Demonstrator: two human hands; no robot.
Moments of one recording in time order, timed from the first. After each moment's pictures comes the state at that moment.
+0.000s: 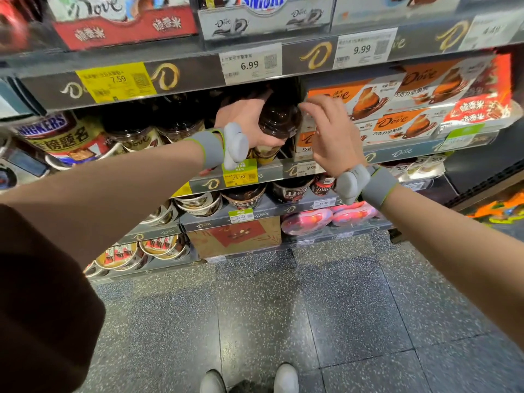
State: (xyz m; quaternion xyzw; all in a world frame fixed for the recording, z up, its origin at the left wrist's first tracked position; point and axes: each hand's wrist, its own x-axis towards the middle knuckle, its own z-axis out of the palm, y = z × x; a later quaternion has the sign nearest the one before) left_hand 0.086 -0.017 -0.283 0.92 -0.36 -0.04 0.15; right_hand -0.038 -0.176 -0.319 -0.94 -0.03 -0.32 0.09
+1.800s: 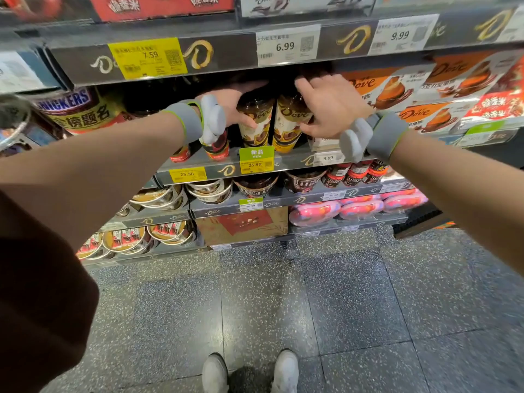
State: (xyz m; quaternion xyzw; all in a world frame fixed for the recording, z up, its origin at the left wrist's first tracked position) left_hand 0.135 0.045 -0.287 0.91 -0.36 -0.14 0.16; right_hand 0.014 -0.153 -0.268 -0.99 -0.09 -0.06 -0.10
